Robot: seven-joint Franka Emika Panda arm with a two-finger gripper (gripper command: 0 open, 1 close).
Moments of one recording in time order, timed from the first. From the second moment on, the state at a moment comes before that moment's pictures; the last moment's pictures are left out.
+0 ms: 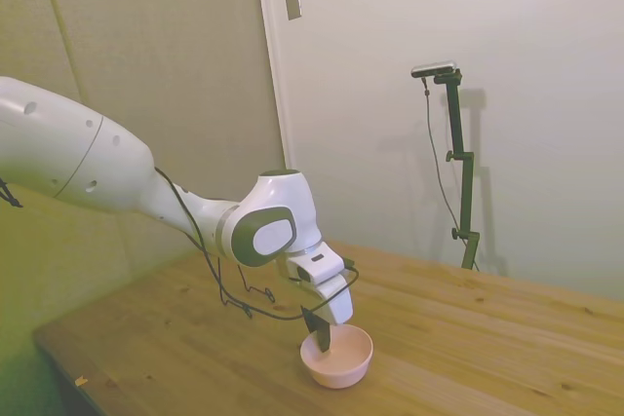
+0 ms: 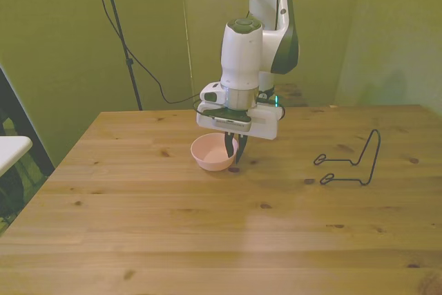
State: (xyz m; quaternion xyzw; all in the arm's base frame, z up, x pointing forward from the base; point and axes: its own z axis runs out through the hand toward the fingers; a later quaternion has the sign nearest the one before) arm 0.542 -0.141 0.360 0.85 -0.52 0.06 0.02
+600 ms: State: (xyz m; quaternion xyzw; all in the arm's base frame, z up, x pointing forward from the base) arm 0.539 -0.137 0.434 0.86 -0.49 0.09 -0.09
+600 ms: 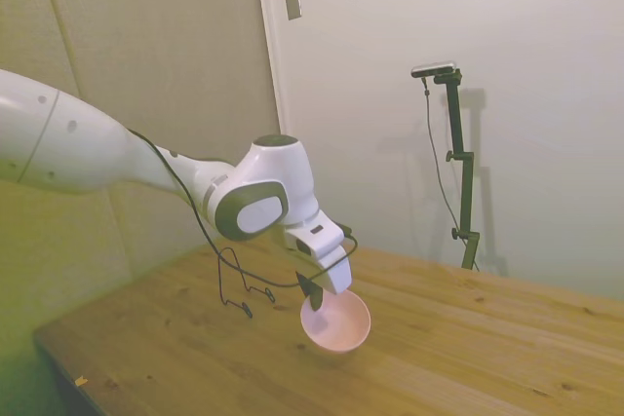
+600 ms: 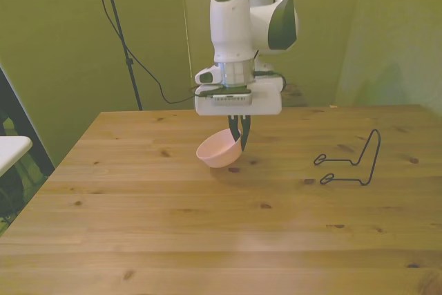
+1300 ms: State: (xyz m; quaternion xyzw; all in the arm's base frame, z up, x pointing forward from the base) arm 0.562 -0.033 0.486 0.88 -0.42 0.05 -0.22
